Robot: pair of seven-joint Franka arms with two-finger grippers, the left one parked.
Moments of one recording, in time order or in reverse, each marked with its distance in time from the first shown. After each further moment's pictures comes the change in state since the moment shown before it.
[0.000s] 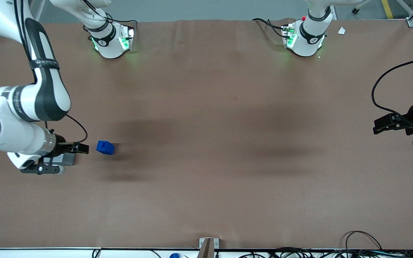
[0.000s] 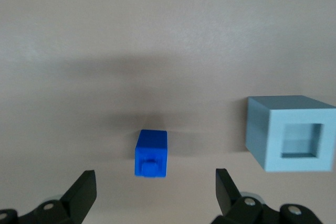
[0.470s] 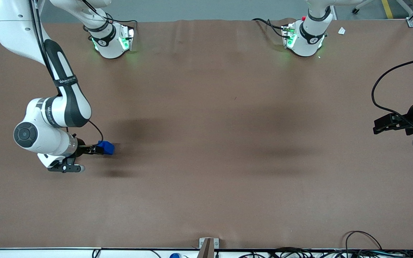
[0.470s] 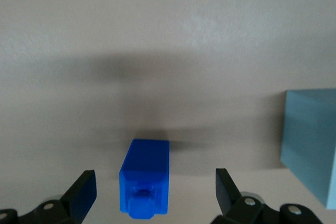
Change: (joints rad) arm 0.001 0.030 0.000 -0.188 0.027 0.210 0.002
